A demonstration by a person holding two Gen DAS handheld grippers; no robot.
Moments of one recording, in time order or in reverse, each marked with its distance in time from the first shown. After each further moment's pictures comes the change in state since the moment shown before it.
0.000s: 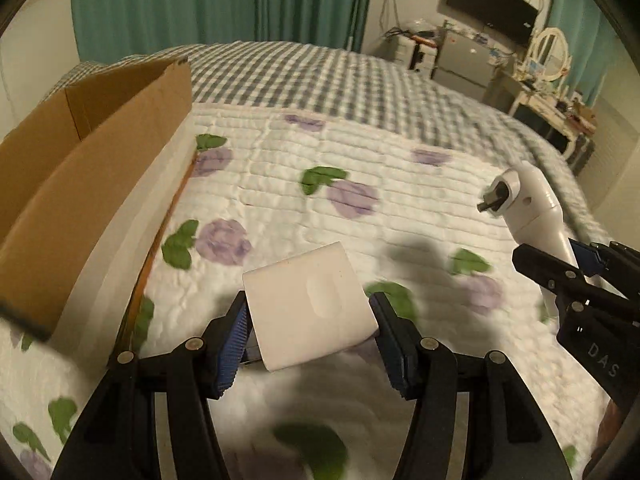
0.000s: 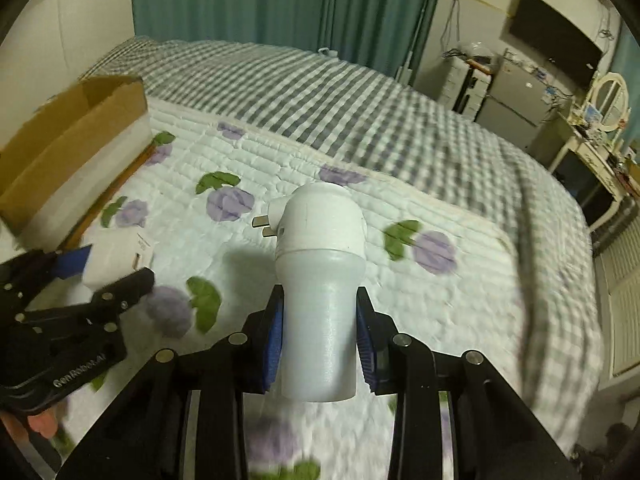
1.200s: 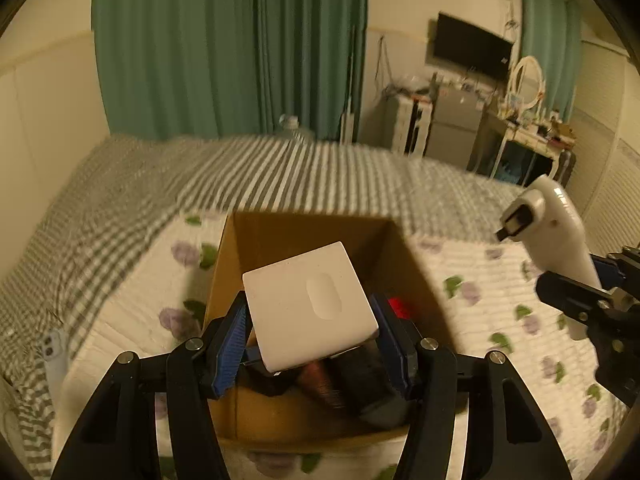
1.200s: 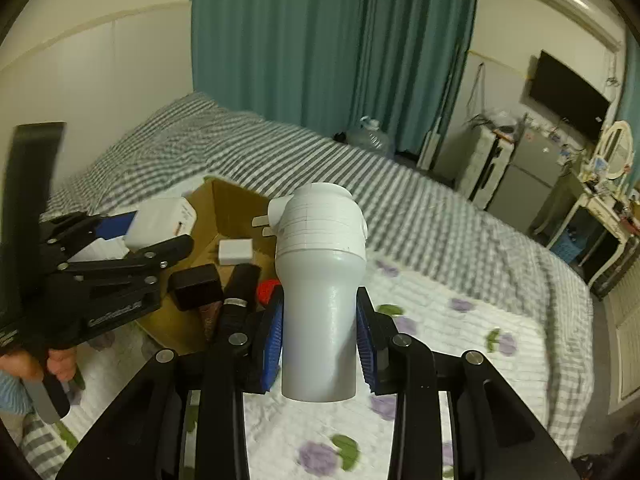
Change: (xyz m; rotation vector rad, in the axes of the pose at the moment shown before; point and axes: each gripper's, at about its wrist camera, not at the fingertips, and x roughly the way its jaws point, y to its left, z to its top) left arm -0.087 0.209 0.084 0.103 -0.180 -0.003; right arm -0.099 0.207 0.114 -0.032 -0.167 0.067
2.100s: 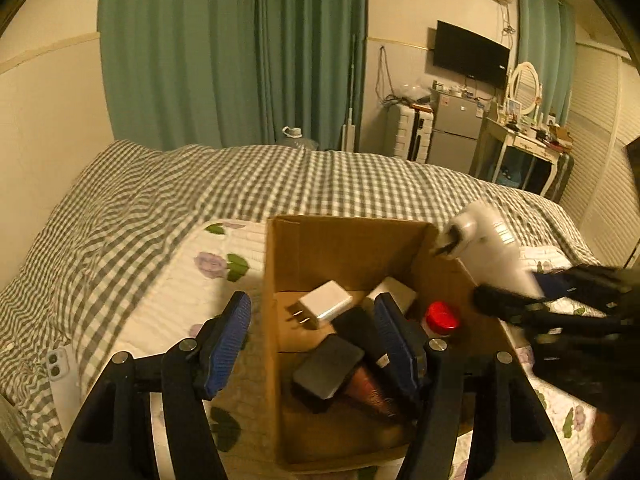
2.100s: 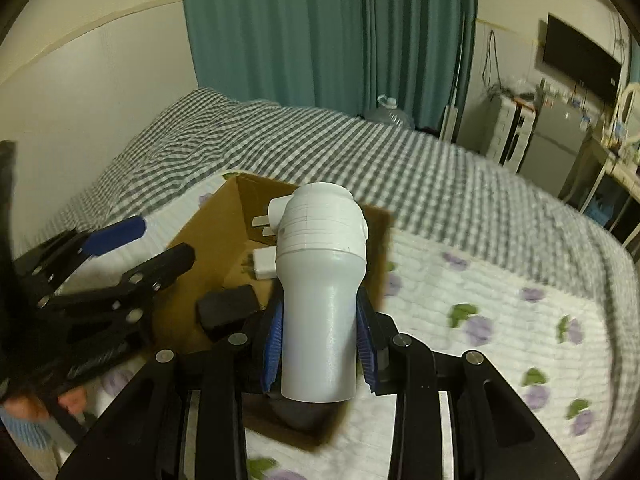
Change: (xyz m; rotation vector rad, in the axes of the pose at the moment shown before) left arm -0.006 0.046 0.000 0.015 -0.070 -0.008; right arm 0.064 0.038 0.011 0.112 0.048 0.088
